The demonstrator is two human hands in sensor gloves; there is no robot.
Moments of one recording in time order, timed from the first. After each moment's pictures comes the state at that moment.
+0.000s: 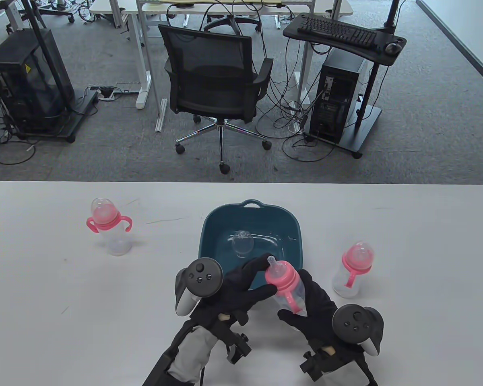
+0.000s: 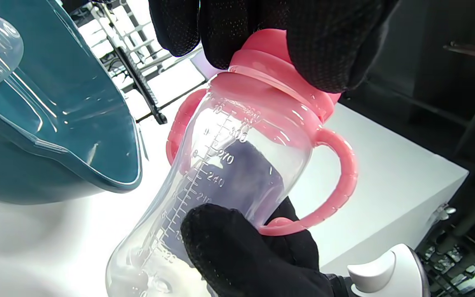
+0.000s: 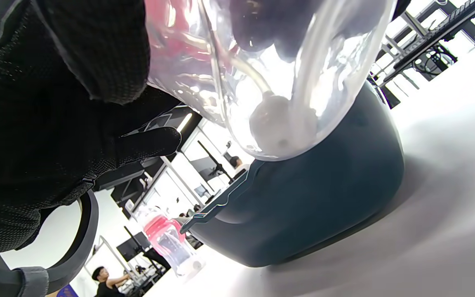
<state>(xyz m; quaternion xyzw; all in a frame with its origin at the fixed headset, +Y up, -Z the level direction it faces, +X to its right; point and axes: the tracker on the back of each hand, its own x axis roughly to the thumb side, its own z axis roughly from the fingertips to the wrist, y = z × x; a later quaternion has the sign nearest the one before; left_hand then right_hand) -0.078 -0.664 -0.355 -0.06 -0.28 0.51 0.81 0.170 -0.708 -0.310 0.21 -0.10 0.88 0.41</state>
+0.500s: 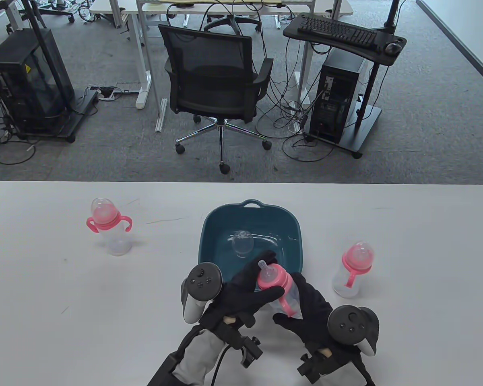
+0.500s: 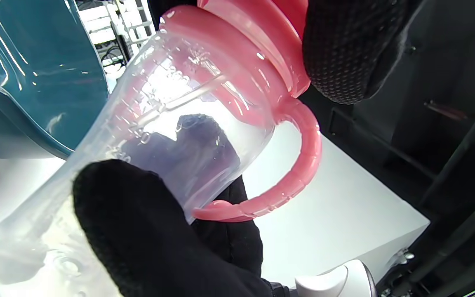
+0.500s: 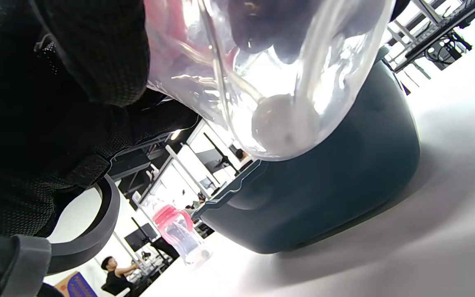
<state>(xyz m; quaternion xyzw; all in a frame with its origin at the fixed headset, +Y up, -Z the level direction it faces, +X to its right) -0.065 -0.671 -0.349 -0.06 -0.27 0.58 0.76 0.163 -0.709 -0.309 0.23 -0.09 0.88 0.41</state>
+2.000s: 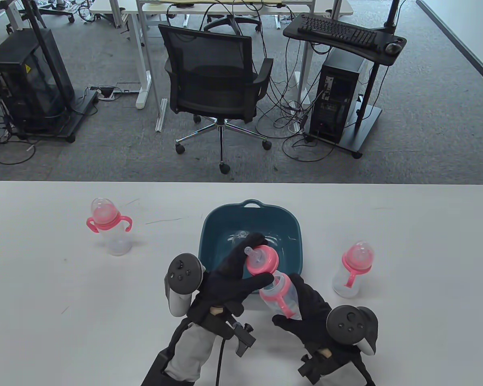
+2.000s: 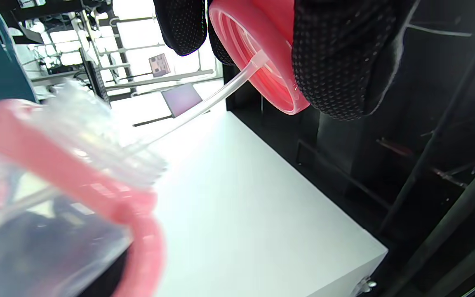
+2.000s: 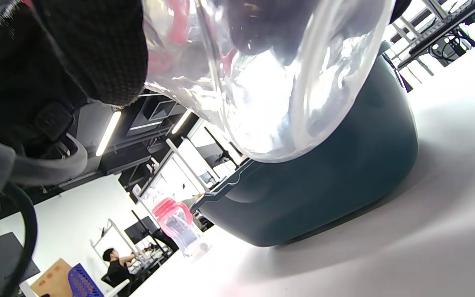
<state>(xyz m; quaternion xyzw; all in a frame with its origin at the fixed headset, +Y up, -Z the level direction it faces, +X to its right) -0.087 -0.618 -0.347 0.01 -0.28 0.63 0.72 0.160 -0.711 -0.309 0.24 -0.08 0.88 0.40</state>
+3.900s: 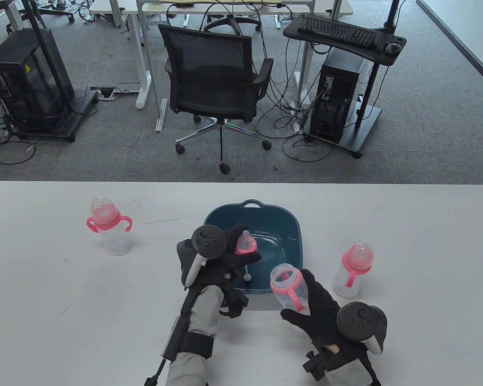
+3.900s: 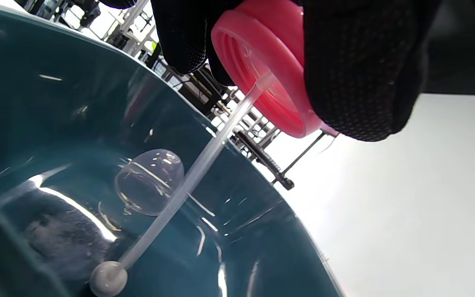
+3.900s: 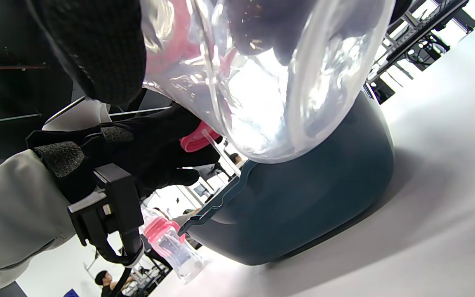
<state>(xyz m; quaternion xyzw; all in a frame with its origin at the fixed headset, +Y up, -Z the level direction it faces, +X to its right) -0.094 -0.672 -0.426 -0.03 -0.04 0.36 0.93 0.178 -0.710 -0.313 0.21 -0.09 0.87 0.43</state>
